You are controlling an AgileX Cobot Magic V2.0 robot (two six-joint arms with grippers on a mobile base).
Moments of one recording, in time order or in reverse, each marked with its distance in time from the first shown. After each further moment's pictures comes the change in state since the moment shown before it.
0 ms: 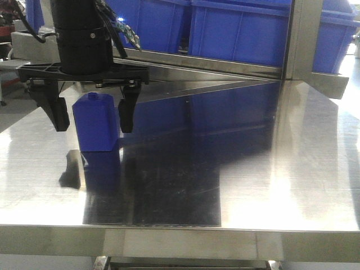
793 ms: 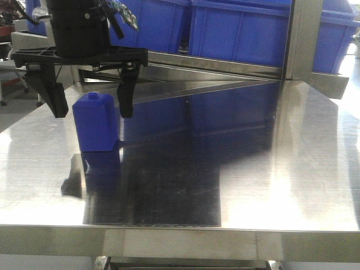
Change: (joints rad) left arm 0.000 -0.039 0.000 0.000 -0.001 0.000; right arm 0.000 0.000 0.000 0.000 0.000 0.000
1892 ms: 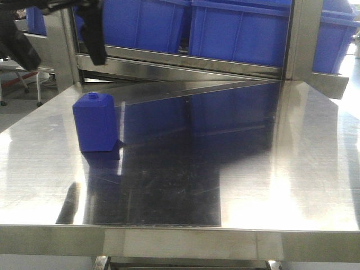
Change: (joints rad) left arm 0.001 -0.360 0.275 0.011 -0.227 0.080; right arm 0.000 0.000 0.000 0.000 -0.001 0.000
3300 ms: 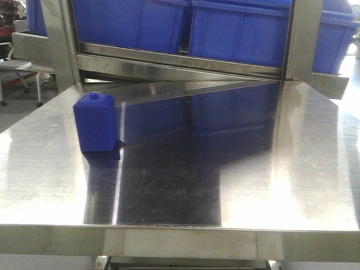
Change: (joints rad) left arm 0.300 -1.142 1.115 -0.005 -0.991 0.336; right arm 0.000 0.000 0.000 0.000 0.000 0.000
